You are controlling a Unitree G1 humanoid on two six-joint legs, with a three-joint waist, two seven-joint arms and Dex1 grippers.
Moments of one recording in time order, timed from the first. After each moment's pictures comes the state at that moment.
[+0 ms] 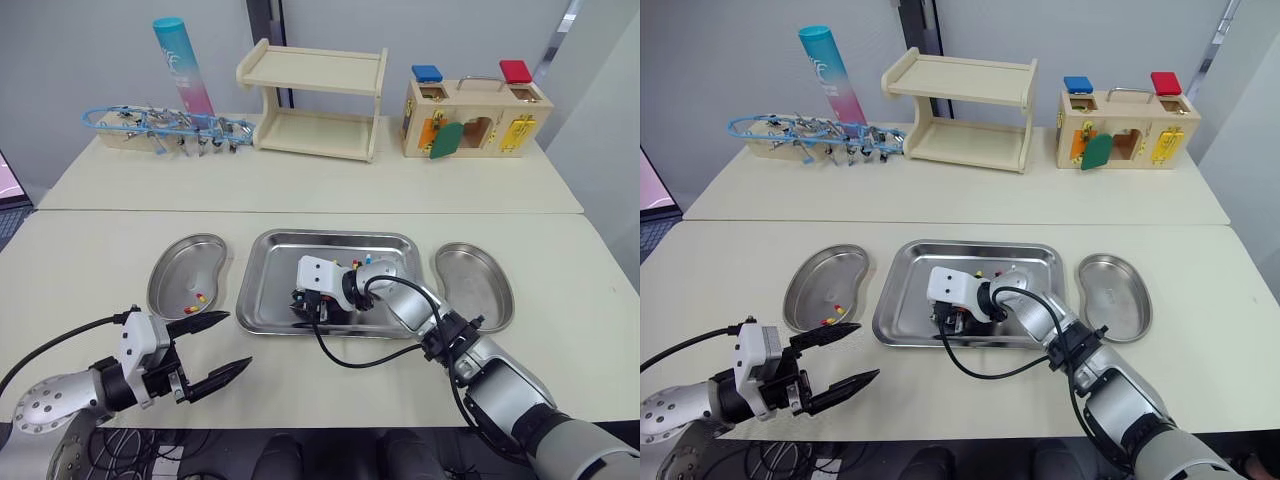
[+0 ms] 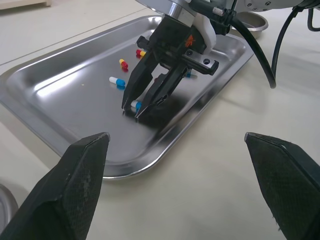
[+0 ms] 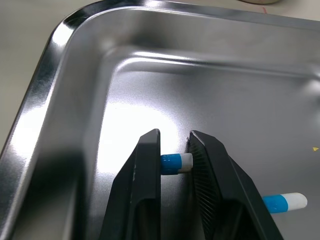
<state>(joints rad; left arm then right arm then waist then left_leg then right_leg) 0.29 0.70 0.35 -0.31 -0.55 0.13 -1.12 -0.81 -0.15 0.57 0.40 -0.10 0.28 0.92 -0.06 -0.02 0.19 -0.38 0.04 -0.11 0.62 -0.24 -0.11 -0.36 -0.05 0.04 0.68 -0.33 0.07</state>
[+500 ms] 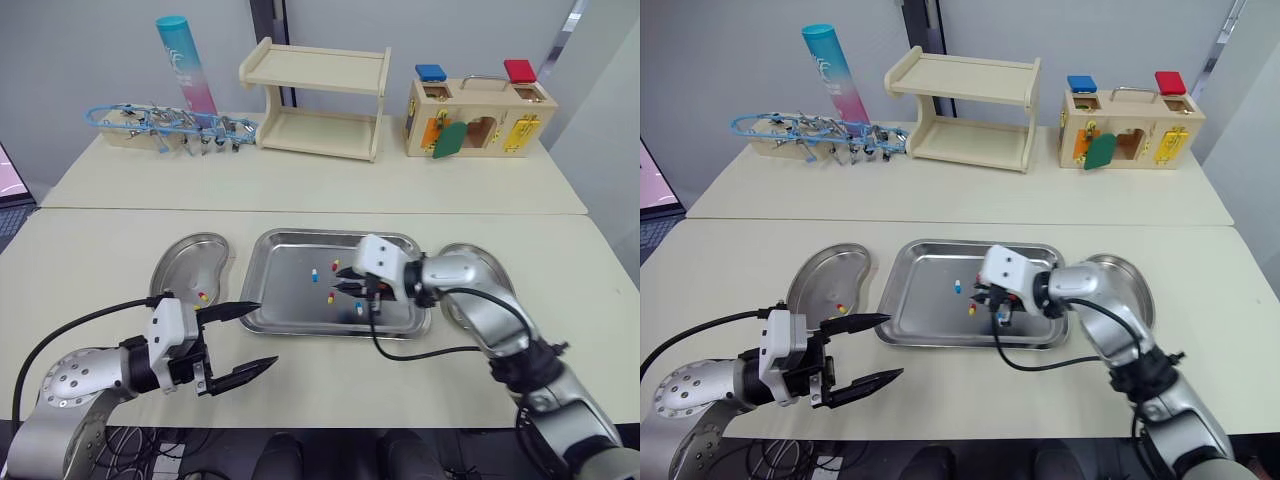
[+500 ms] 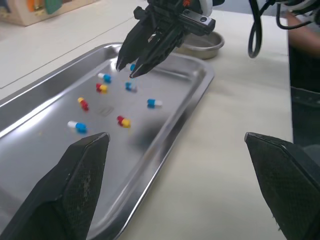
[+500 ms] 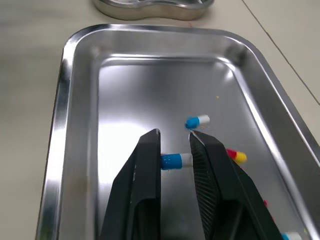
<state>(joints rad) 0.18 0.73 0.23 -0.44 -0.58 0.19 -1.15 -0.55 -0.49 0.31 -0.29 0.04 0.64 0.95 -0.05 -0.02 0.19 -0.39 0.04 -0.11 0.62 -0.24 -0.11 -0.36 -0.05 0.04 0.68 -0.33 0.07</state>
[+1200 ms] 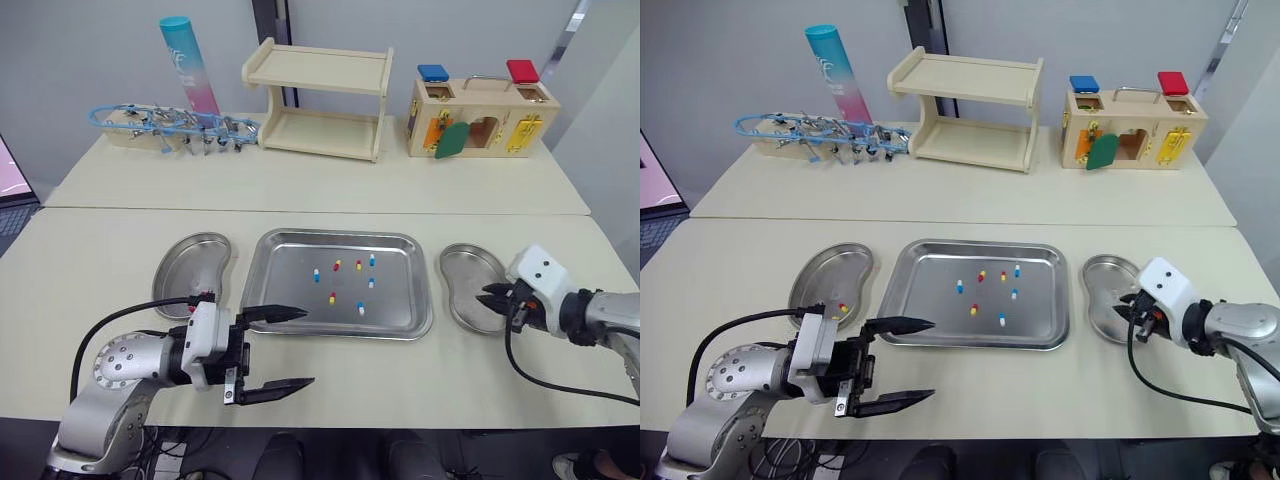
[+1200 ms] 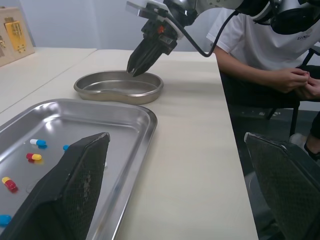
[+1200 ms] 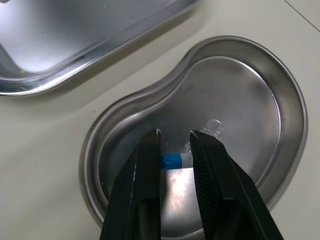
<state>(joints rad) 0.07 0.68 0.08 -0.42 -0.59 0.10 -1.26 -0.11 -0.87 -0.16 -0.39 0.16 0.77 0.87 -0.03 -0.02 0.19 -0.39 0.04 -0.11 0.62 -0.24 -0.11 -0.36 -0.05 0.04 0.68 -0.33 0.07</state>
